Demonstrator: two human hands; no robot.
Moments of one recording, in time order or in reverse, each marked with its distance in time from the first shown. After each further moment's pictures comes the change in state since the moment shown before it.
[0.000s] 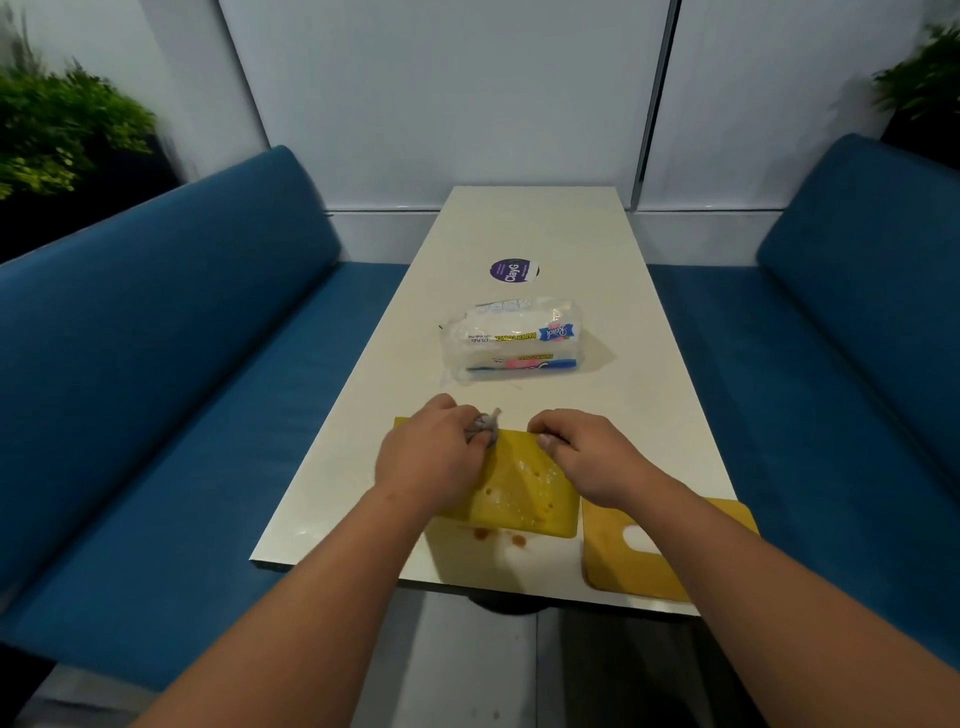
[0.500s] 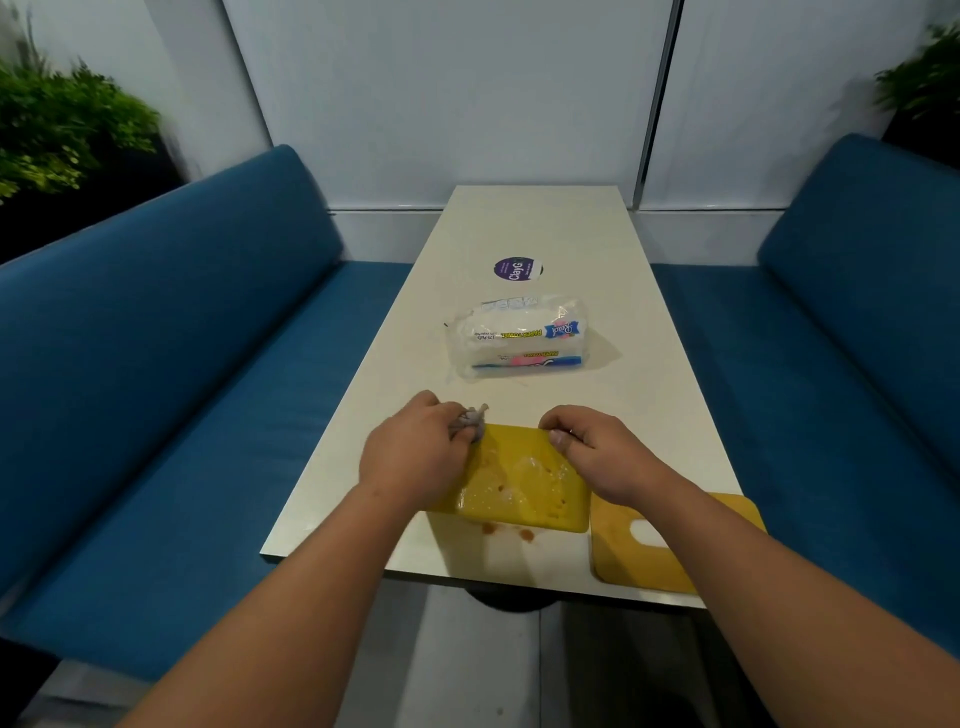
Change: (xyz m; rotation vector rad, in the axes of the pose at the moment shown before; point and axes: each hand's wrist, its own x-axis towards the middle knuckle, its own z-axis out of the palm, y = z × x) left_hand -0.005 -0.027 -0.002 0.001 0.042 -0.027; right_hand -0.005 0.003 0.004 0.119 0.004 0.015
